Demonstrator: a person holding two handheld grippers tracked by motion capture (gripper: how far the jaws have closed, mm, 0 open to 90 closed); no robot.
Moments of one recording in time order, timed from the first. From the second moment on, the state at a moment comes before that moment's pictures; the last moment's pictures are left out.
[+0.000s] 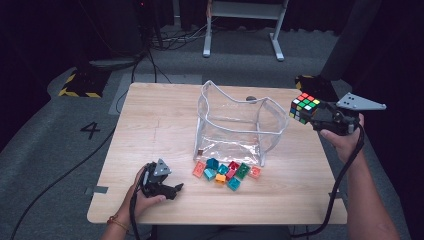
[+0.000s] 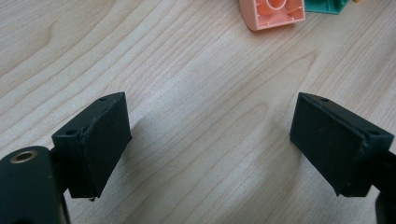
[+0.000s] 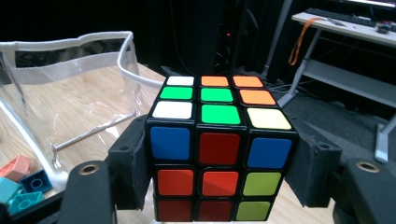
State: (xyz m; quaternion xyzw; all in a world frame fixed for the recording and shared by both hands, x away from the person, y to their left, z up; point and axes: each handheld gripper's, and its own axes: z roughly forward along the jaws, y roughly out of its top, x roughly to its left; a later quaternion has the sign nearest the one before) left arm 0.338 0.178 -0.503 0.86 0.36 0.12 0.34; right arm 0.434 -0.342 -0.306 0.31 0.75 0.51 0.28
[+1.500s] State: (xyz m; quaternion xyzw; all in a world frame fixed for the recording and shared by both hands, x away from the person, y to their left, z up) left arm 0.338 0.178 -0.502 0.86 0.36 0.13 0.34; right arm 0.505 -0.198 -0.326 0.15 0.94 0.27 0.13
